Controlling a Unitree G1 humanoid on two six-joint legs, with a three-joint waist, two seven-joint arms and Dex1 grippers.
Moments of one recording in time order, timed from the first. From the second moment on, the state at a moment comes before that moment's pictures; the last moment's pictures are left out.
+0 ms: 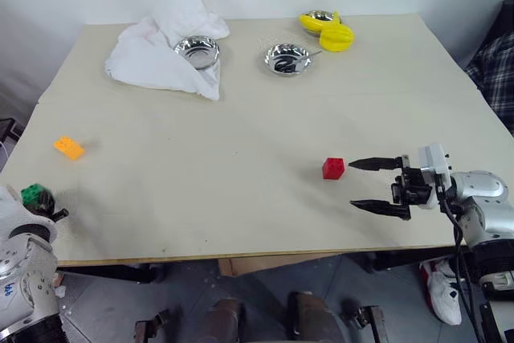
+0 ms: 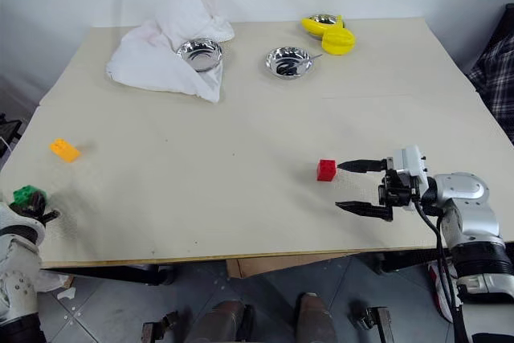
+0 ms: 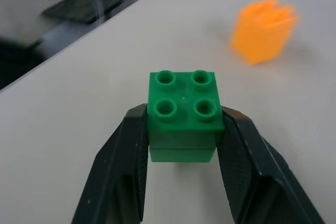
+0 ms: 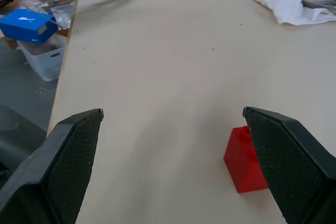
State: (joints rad) left arm -0.02 0.50 0.66 -0.12 -0.49 0.44 -0.11; right arm -0.41 -0.80 -0.05 0.43 0.62 -0.11 1.55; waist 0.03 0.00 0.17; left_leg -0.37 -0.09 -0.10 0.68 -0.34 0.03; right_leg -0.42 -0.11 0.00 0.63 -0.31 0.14
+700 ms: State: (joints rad) left arm -0.91 0.41 -0.21 0.79 -0.15 -0.16 -1.20; right arm -0.02 -0.81 -0.42 0.23 0.69 -0.14 1.52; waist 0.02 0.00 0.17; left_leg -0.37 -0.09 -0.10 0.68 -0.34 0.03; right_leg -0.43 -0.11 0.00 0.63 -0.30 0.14
